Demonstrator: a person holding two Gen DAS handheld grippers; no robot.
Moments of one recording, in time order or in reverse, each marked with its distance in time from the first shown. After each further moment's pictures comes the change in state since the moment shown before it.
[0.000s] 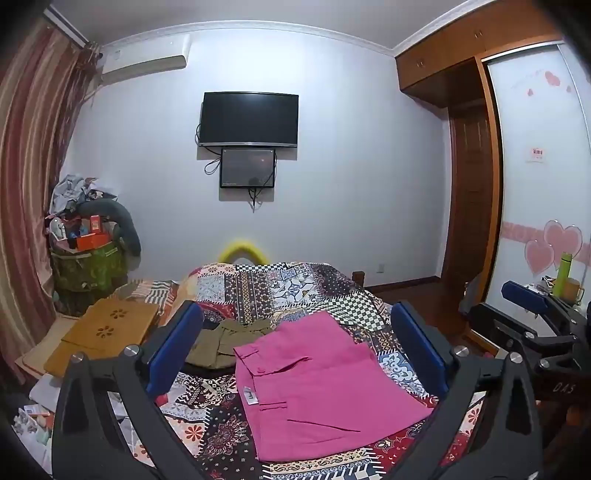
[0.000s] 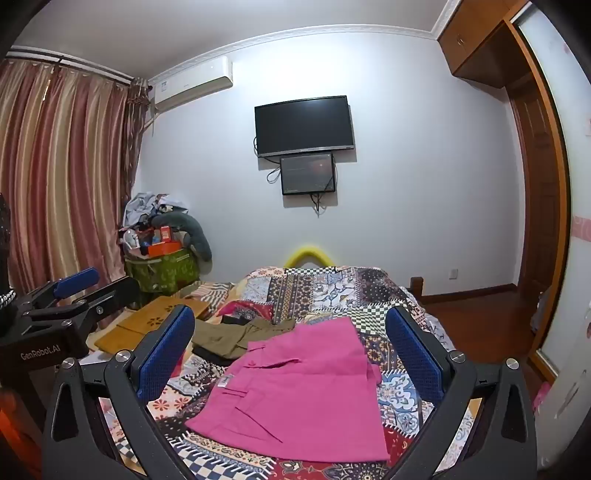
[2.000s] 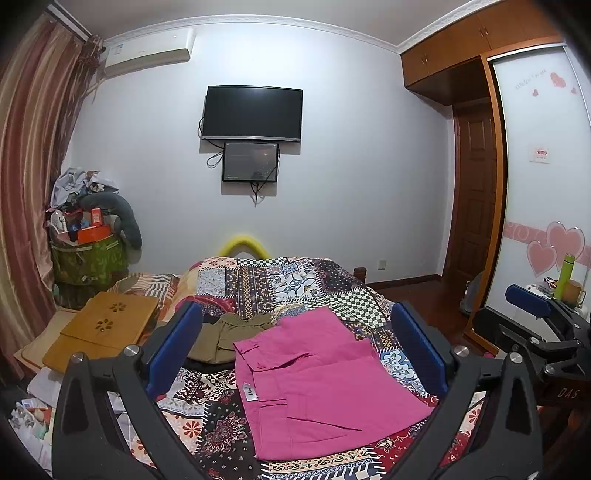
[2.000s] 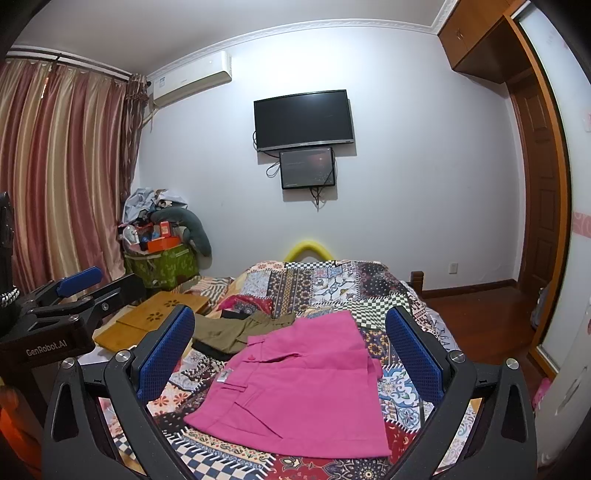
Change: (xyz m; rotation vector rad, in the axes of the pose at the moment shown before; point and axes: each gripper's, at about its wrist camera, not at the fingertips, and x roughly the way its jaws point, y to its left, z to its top) left arm 0.015 0.002 -0.008 -0.008 0.014 0.008; right arm 0.004 0.002 -0.010 0.005 0.020 -0.005
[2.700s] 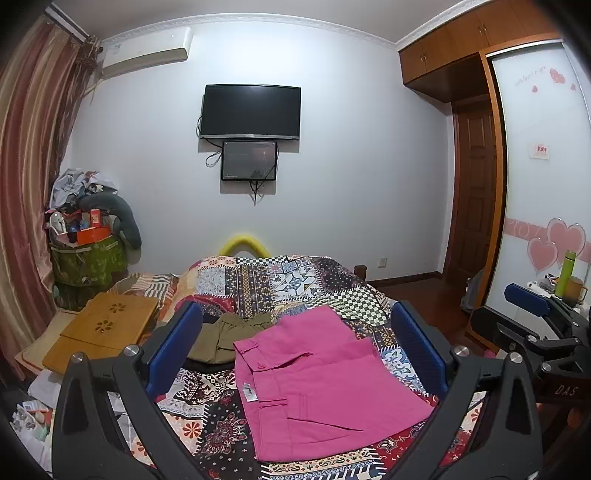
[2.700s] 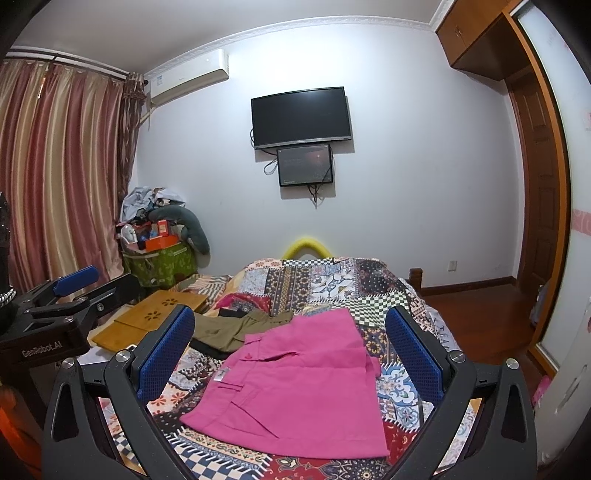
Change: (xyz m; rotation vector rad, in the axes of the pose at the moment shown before) left arm 0.004 -0.001 0.002 0.008 0.010 0.000; right arm 0.006 -0.003 -0.002 0.007 0.014 -0.002
